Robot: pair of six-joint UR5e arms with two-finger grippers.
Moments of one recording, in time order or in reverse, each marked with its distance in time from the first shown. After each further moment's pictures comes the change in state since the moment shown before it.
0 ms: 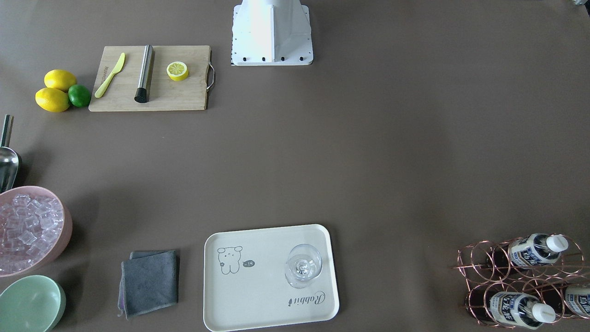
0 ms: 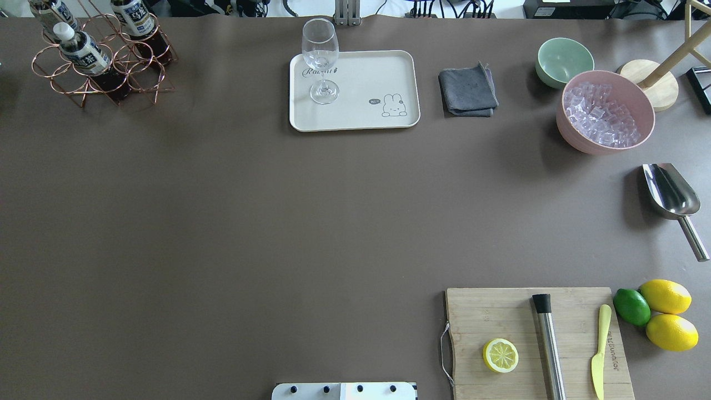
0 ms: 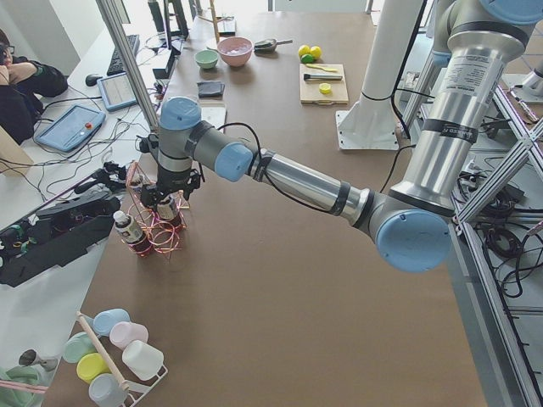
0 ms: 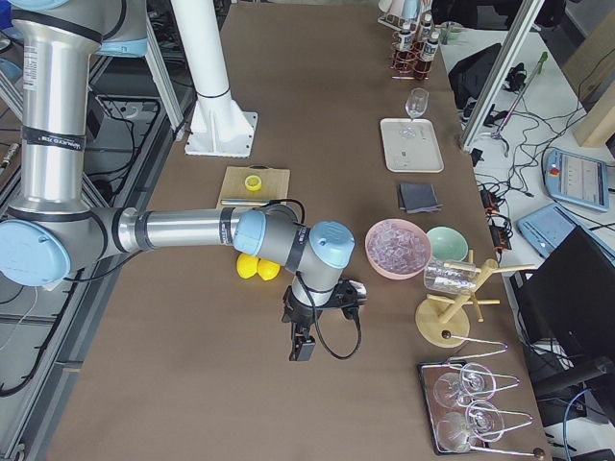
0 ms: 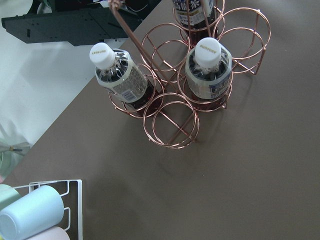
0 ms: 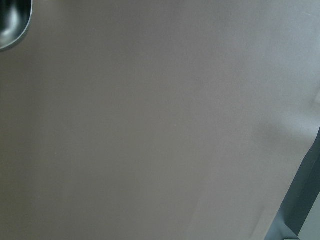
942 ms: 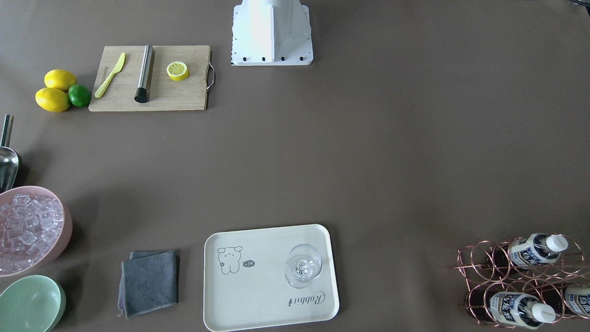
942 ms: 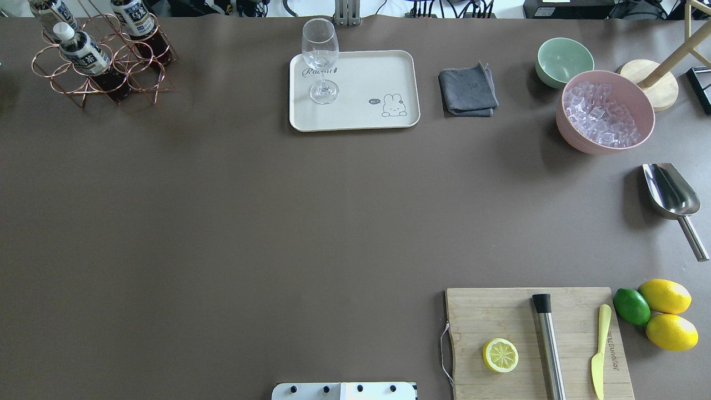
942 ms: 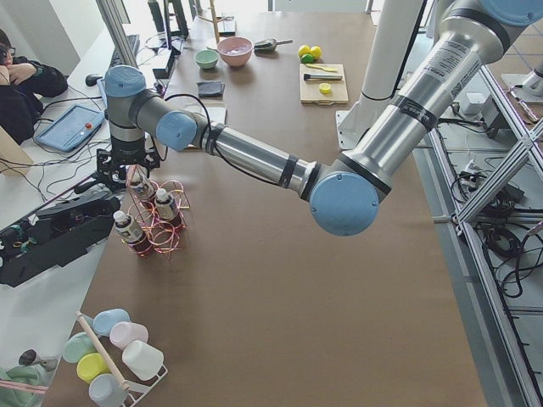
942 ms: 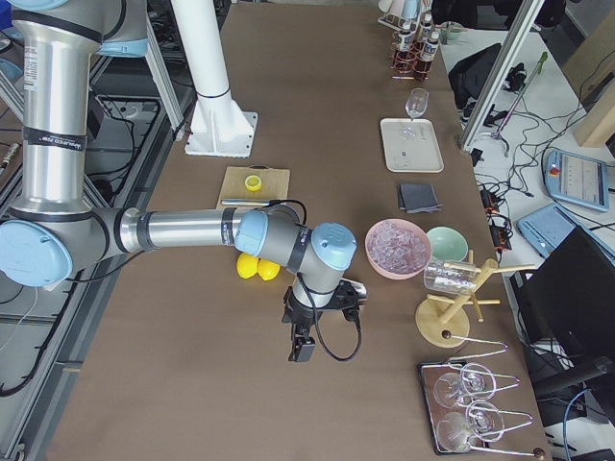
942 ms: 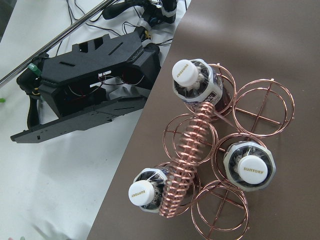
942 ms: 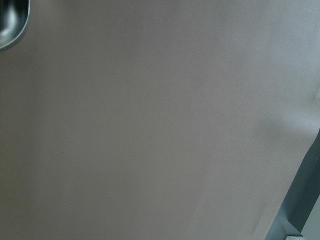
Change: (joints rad) left arm 0.012 -0.312 0.311 -0.014 -0.020 0.275; right arm 0.006 0.009 -0.007 -0.018 0.003 -0.001
